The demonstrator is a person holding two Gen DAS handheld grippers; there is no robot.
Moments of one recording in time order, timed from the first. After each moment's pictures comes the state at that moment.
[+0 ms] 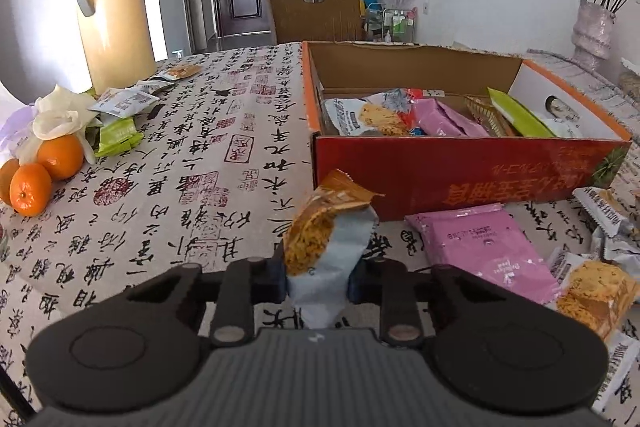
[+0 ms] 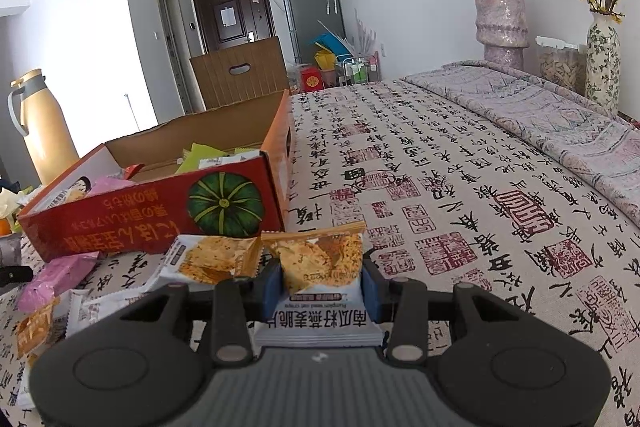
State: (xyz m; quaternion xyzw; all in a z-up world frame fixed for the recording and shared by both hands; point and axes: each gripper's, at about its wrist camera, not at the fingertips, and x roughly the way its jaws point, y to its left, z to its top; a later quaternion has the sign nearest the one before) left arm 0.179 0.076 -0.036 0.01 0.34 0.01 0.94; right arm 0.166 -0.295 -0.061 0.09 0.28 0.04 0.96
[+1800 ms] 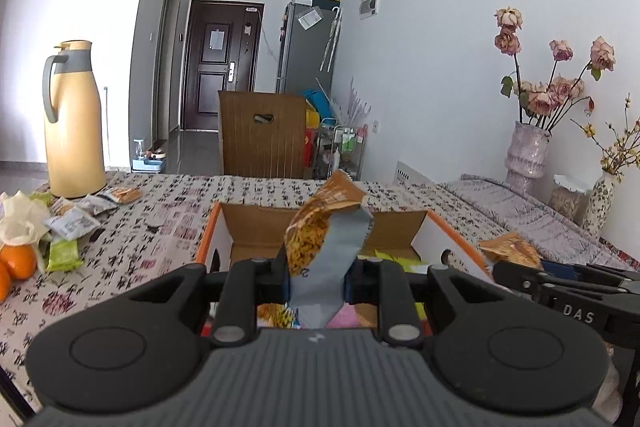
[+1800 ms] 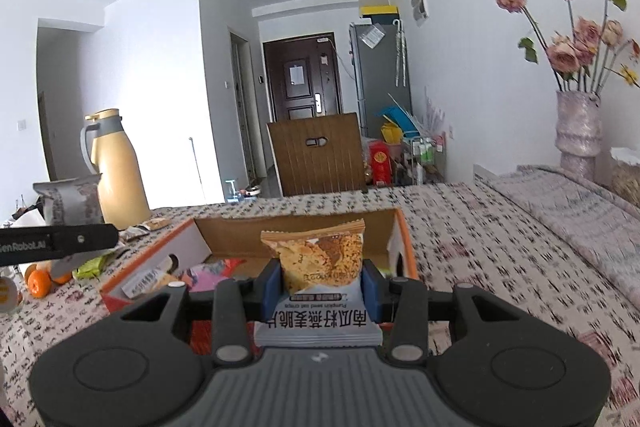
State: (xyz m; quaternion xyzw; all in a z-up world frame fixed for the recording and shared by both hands) left arm 0.169 0.012 0.057 -0.05 0.17 -0.05 0.98; right arm 0.182 -0.223 0.022 0.05 0.17 0.13 0.98
